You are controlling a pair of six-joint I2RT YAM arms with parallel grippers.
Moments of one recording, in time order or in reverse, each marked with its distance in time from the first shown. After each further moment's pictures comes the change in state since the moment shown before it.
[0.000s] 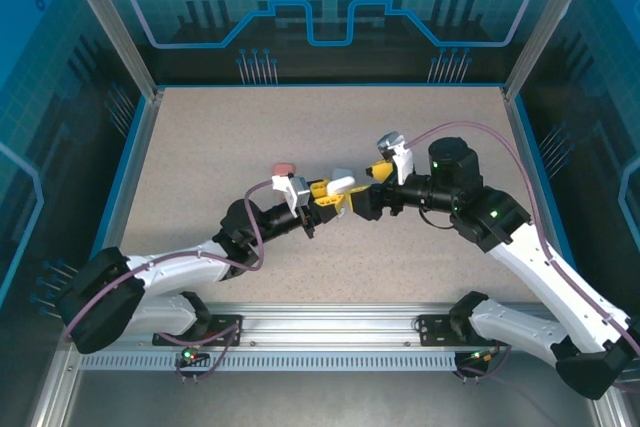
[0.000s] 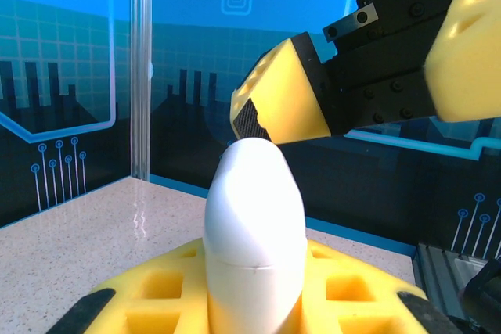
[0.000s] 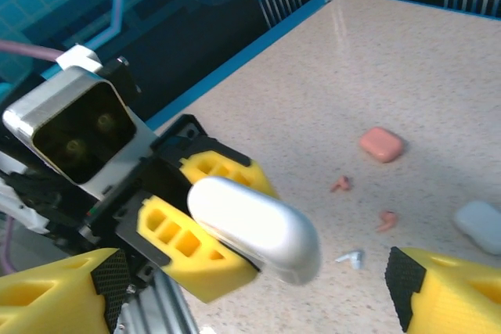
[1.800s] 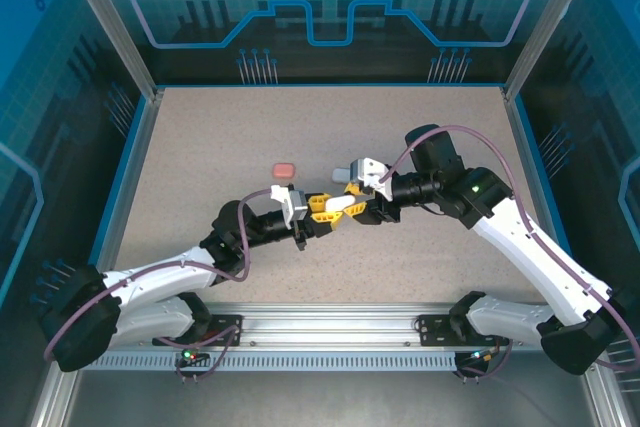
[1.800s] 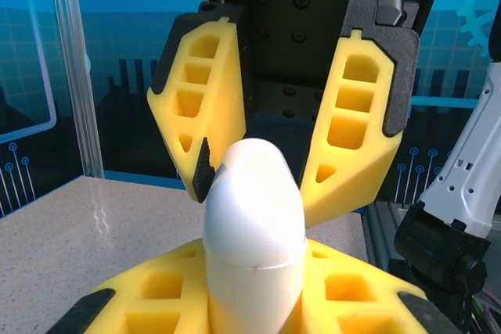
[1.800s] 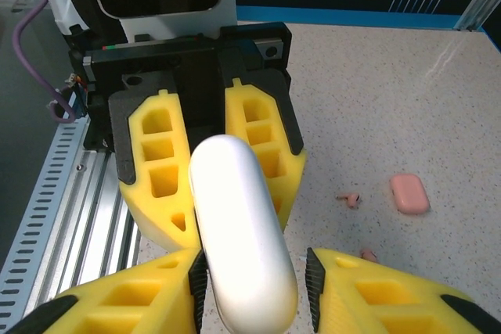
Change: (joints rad) left arm -0.001 -0.130 -0.010 -0.166 0.160 0.077; right arm -0.004 0.173 0.126 -0.224 -0.259 -0.767
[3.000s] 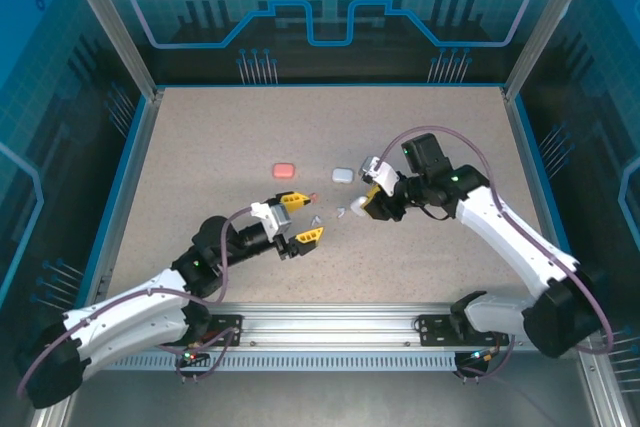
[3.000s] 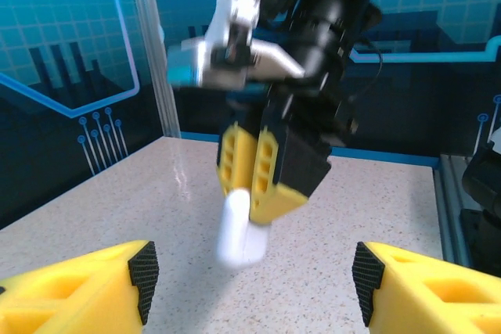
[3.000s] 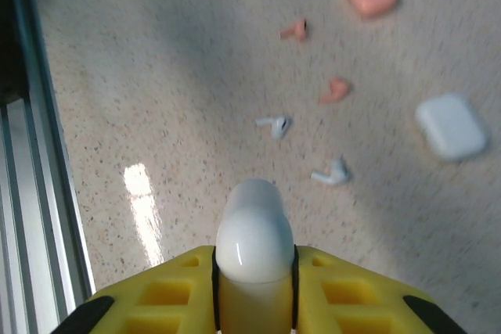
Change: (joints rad) left arm 0.000 -0.327 -0.113 -0.325 -0.196 0.164; right arm -0.157 0.135 -0.179 0.014 0.163 0.159
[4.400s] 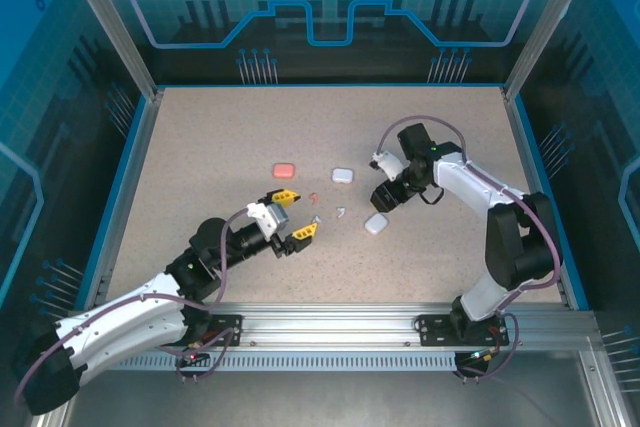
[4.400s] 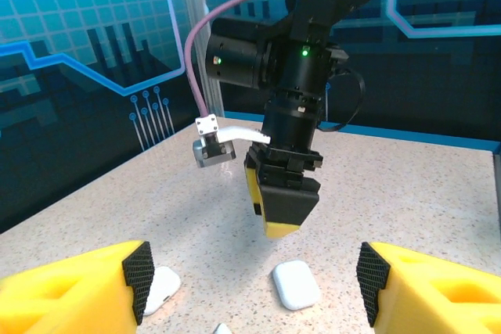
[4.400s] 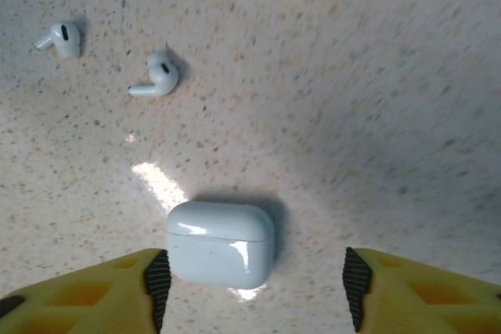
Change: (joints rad) left arm 0.000 -0.058 -0.002 -0.100 -0.132 0.044; right arm -0.132 0.363 0.123 -0.030 0.202 0.080
